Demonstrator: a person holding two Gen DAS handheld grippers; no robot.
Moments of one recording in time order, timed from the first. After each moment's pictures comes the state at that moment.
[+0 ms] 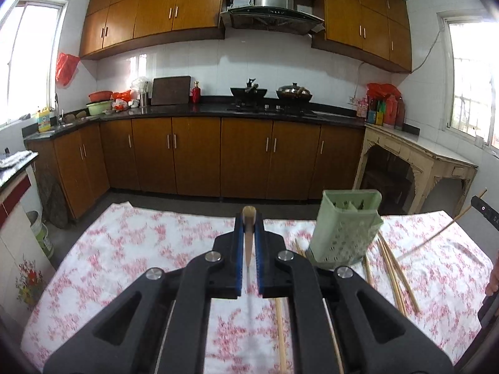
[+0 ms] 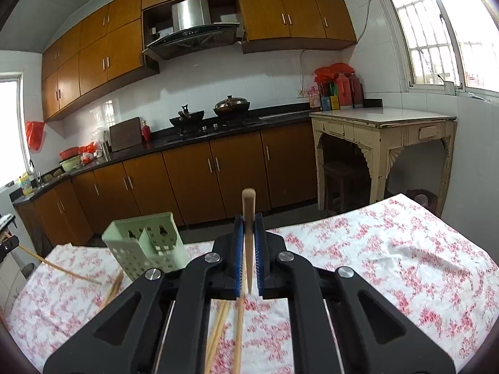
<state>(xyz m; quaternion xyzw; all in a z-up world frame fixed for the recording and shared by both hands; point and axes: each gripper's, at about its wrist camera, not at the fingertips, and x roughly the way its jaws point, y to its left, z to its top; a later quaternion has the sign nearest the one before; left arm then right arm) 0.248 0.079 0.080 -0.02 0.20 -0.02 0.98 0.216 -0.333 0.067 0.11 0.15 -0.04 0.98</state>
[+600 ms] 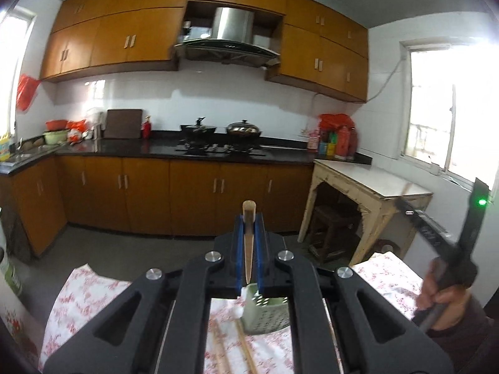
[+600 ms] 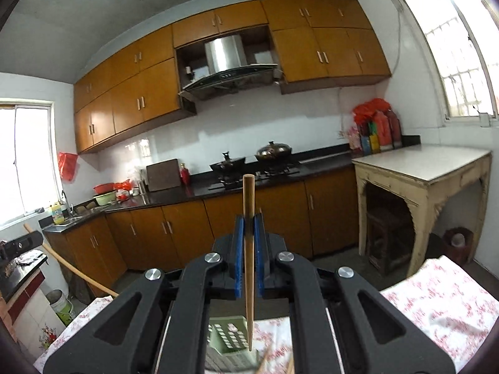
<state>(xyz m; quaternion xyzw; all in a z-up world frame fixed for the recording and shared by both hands) 0.274 0.024 0.235 -0.03 0.15 -0.15 0.98 0.264 -0.291 0.183 0.11 0.06 0.04 0.99</state>
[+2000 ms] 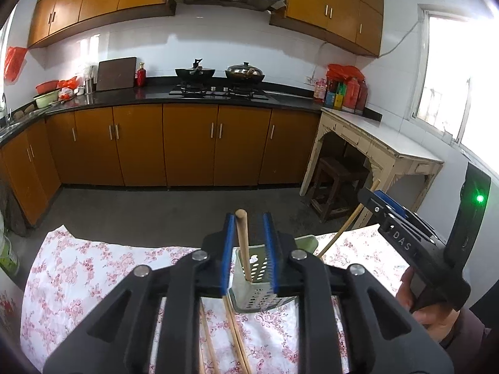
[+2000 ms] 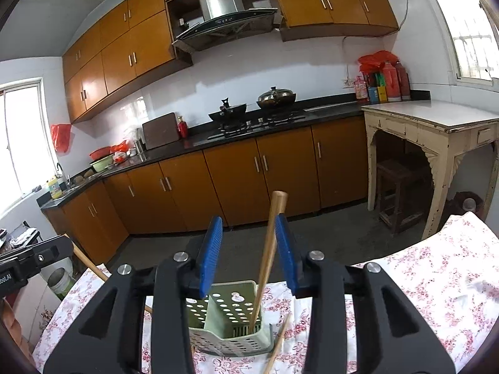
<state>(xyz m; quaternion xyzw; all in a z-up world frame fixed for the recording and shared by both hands) 0.357 -0.014 0.145 -0.03 0.27 -0.14 0.95 0.329 -0.263 0.112 0.12 0.18 0.05 0.98</state>
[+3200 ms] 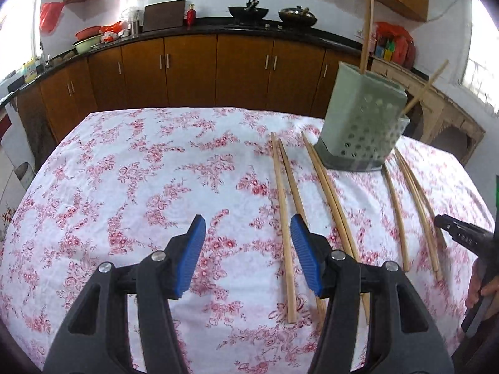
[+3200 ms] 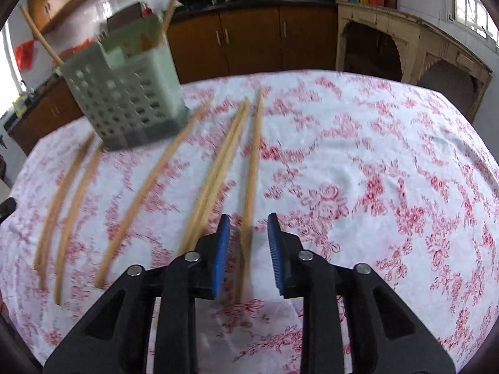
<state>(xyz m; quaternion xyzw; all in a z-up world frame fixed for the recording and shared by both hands) 0.260 0.064 -0.049 -0.02 0.38 -0.04 0.92 0.264 -0.287 -0.089 0.07 0.43 0.00 0.90</state>
